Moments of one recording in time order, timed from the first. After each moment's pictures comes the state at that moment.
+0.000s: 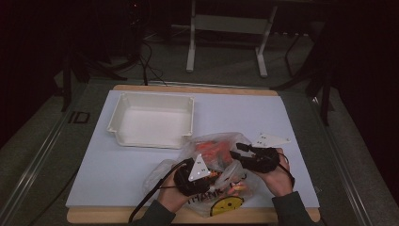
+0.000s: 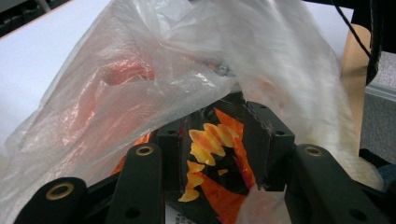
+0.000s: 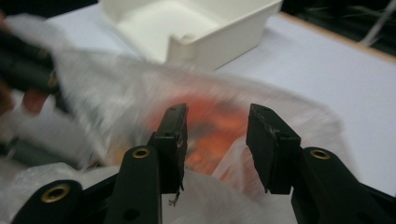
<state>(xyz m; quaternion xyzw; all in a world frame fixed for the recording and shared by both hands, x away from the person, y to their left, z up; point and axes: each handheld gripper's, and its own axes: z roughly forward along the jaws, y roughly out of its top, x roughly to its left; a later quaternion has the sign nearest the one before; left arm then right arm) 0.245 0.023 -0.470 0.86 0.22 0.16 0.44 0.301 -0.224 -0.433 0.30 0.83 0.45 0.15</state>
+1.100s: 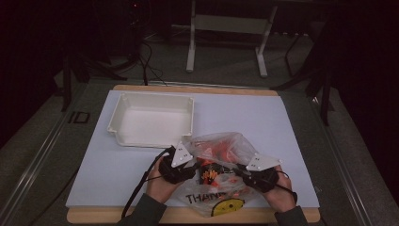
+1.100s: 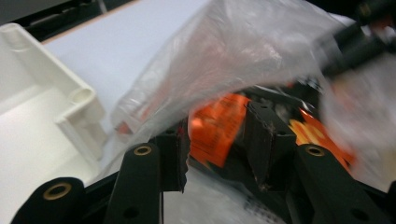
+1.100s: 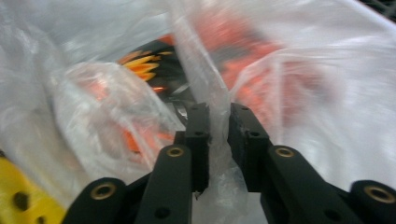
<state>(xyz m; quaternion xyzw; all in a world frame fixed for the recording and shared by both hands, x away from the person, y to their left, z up) 0.261 0.059 -0.467 0.83 0.29 0.18 0.44 0.268 -0.229 -0.468 0.25 0.87 0.38 0.18</state>
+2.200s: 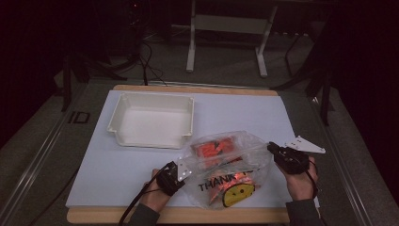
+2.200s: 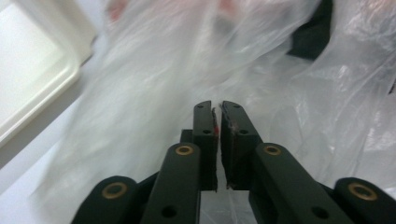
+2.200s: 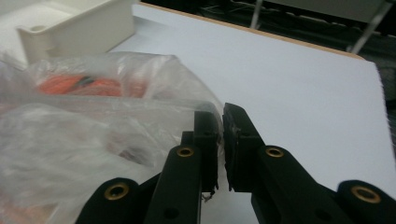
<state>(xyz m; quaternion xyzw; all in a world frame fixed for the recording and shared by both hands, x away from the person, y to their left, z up) 0.259 0.069 -0.525 0.87 0.32 0.23 0.30 0.297 -0.307 -0.448 0.44 0.75 0.41 0.27</state>
